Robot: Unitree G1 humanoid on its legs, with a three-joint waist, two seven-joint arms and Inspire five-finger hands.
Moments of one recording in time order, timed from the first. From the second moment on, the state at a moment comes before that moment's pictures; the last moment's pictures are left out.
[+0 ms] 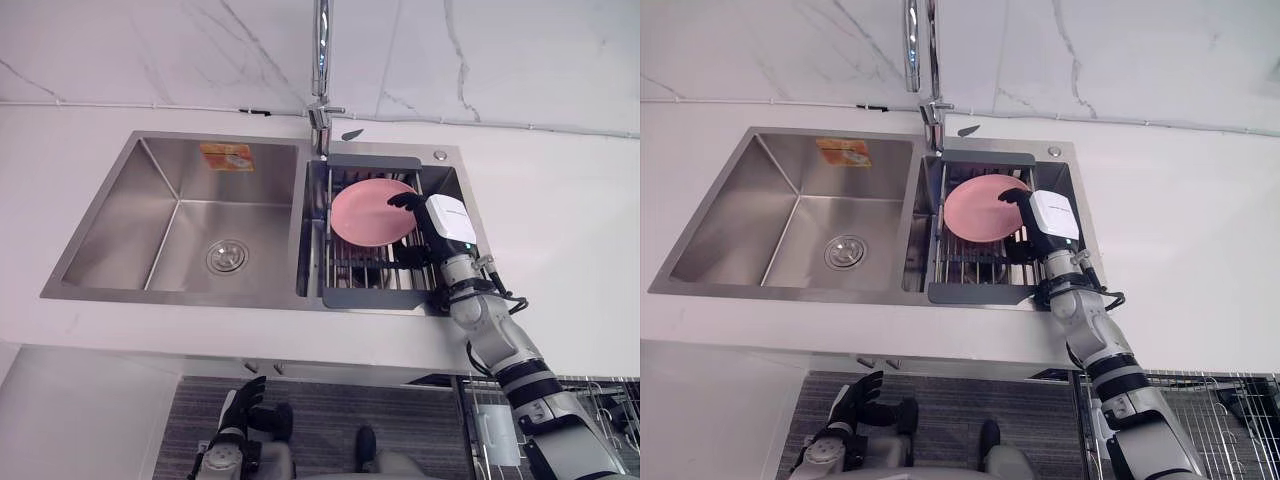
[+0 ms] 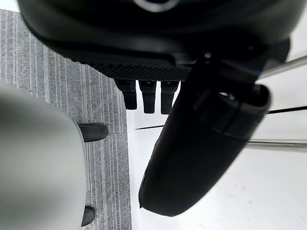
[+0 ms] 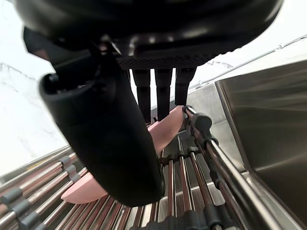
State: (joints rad) left arm 0.07 0.10 -0.05 0.93 0.03 -0.15 0.09; right arm -0.39 -0.47 0.23 0.35 -0.61 -0.09 -0.24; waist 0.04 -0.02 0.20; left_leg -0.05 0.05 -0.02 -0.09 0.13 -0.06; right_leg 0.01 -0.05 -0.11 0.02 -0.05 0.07
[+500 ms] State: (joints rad) left arm 0.06 0.11 -0.05 0.93 0.03 -0.15 0.09; right arm -0.36 -0.46 0.22 0.29 -0.58 -0.12 -0.22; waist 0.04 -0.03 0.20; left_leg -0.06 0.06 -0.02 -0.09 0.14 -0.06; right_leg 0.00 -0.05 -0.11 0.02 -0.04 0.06
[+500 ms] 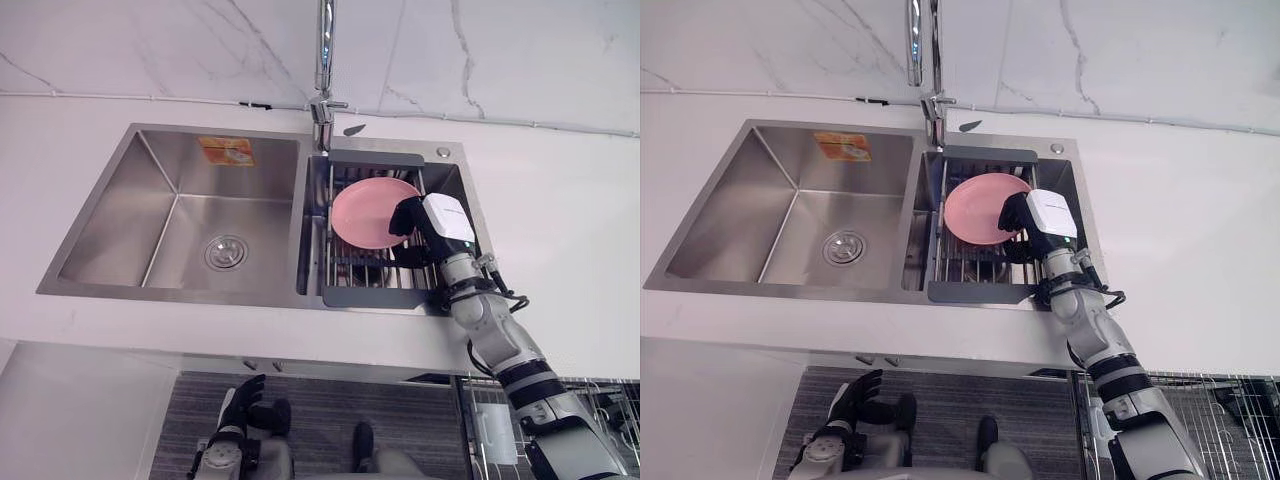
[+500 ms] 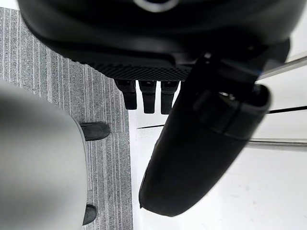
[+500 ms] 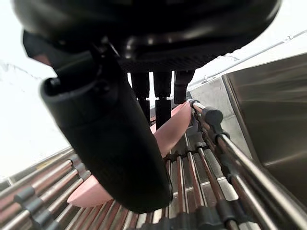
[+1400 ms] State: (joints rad) left arm 0.06 0.11 -0.04 0.94 0.04 -0.16 0.07; right arm -0.26 -0.46 0.22 -0.06 -0.57 -0.19 -0.22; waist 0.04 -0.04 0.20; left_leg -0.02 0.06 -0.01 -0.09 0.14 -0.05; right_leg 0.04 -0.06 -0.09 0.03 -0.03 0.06
